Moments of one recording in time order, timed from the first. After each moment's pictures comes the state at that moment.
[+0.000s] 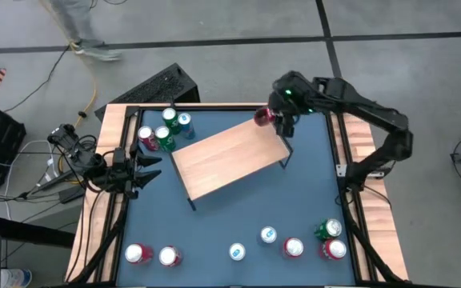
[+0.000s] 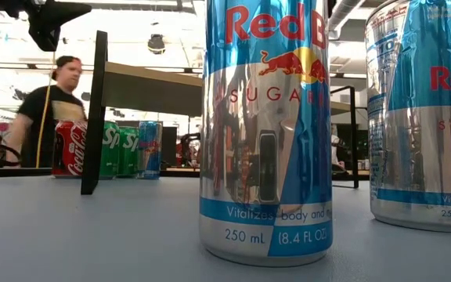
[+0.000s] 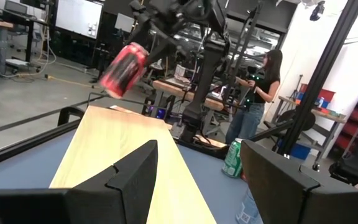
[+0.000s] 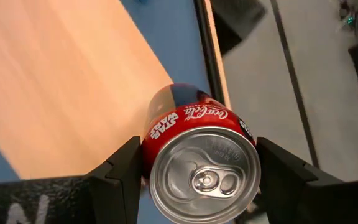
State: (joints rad) left arm -0.68 0.20 0.27 0.23 -0.88 -0.09; right arm -0.36 1.52 1.78 -1.20 0.22 -0.36
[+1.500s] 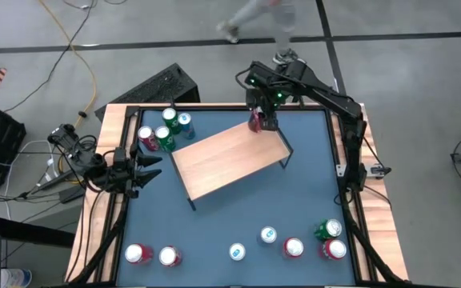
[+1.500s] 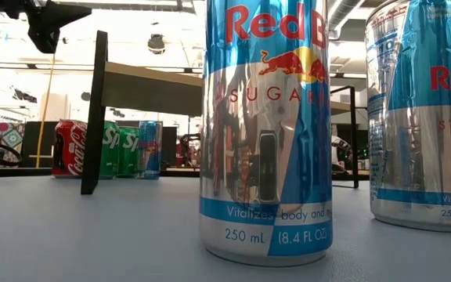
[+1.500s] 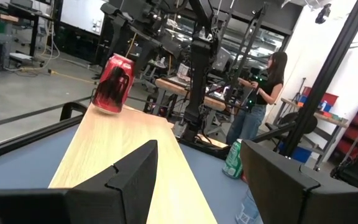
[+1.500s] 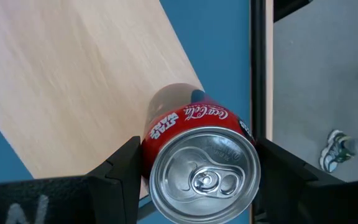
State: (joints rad) left arm -0.68 0.20 0.27 0.22 -0.90 -0.13; right arm -0.43 1.95 2.32 -1.57 0.06 -0.41
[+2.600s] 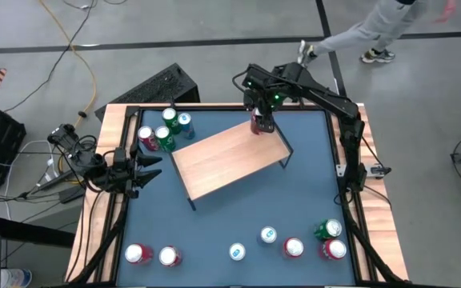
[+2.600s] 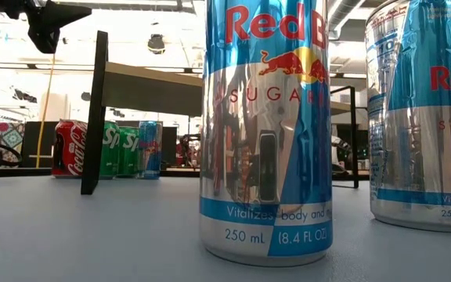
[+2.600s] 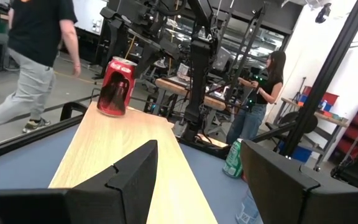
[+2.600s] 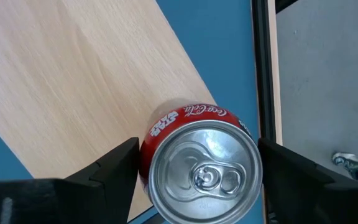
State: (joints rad) left arm -0.68 0.20 0.27 0.22 -0.90 -0.13; right arm -0.42 1.98 2.32 -1.57 0.07 -0.33
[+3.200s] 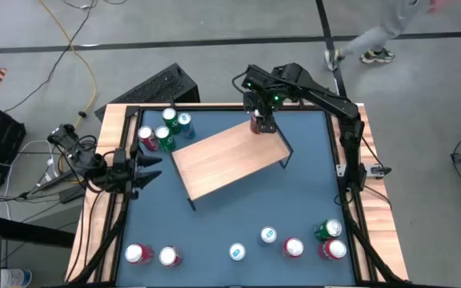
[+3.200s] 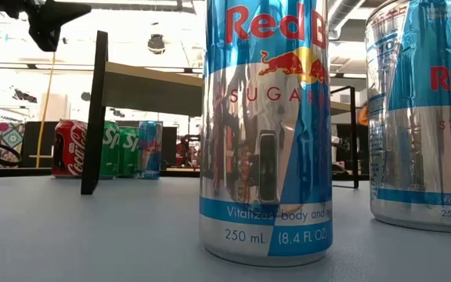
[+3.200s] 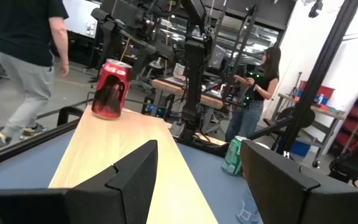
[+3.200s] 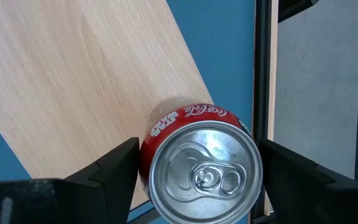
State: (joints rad) left arm -0.68 0.20 0.27 0.22 -0.88 -0.09; right arm -0.41 1.98 2.32 -1.57 0.08 -0.42
